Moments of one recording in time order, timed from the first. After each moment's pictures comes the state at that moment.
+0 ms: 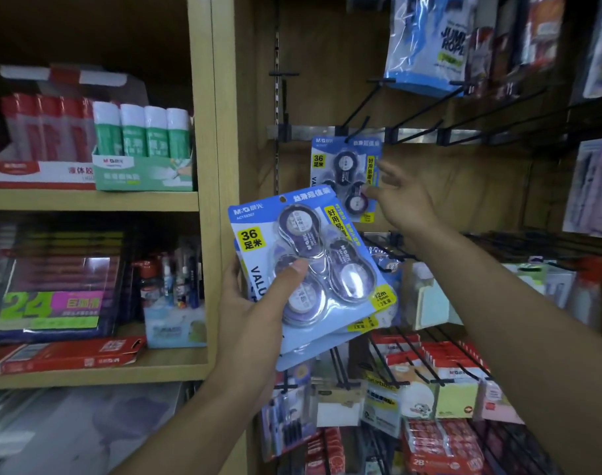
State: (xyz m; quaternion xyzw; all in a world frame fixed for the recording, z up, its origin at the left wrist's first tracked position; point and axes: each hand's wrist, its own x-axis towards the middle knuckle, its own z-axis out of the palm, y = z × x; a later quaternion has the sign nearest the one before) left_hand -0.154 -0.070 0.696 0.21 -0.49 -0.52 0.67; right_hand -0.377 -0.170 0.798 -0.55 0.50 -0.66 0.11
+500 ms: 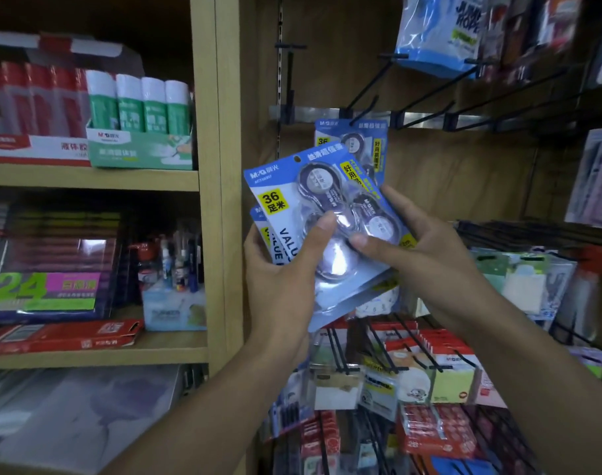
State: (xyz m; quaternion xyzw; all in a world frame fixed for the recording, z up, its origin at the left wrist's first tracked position) left_hand -0.185 -0.079 0.709 0.18 -0.45 -0.51 0.71; right_hand -0.334 -0.048 0.734 -0.63 0.41 -0.62 0.21
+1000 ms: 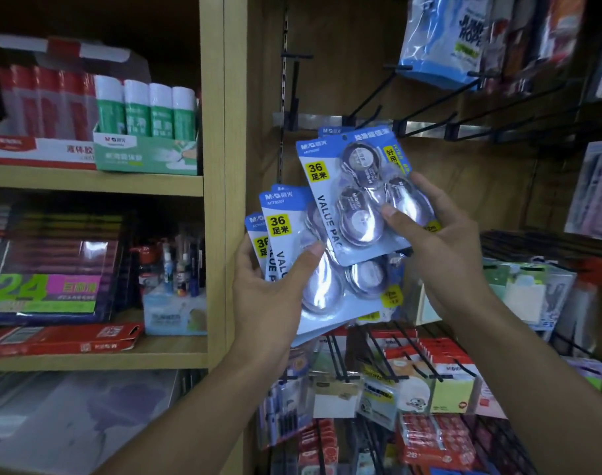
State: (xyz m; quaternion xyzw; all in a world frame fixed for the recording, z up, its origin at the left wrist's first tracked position) left_hand -0.167 -0.091 0.697 0.23 -0.48 -0.47 0.70; right_hand -0.348 -0.075 0.740 -0.54 0.38 -0.74 0.14
